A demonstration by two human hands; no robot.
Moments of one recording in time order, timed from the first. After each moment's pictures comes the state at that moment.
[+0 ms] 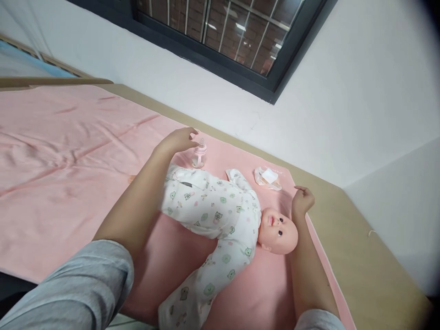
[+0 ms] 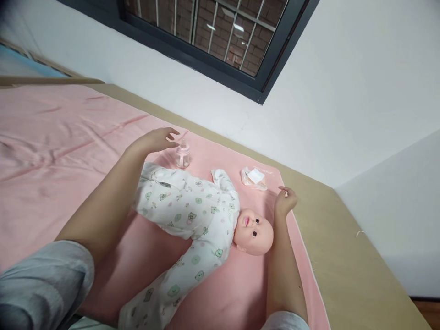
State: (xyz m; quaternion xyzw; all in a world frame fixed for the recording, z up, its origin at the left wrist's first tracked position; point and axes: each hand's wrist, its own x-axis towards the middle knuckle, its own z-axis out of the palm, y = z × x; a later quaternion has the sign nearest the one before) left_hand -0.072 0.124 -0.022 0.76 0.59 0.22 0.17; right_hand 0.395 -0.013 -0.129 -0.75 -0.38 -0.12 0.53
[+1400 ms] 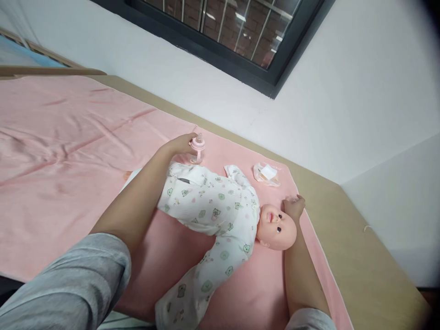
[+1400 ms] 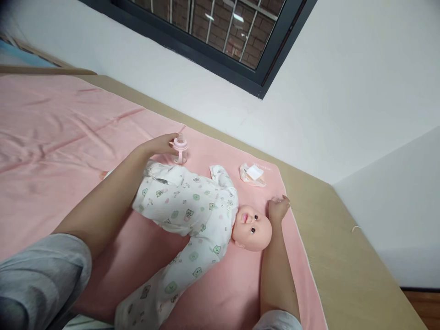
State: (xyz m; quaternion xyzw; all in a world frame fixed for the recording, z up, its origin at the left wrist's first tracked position) left_hand -0.065 0.166 -0.082 0.78 0.45 0.29 0.32; right_hand 0.396 -0.036 -0.164 -0.87 -0.29 -0.01 0.40
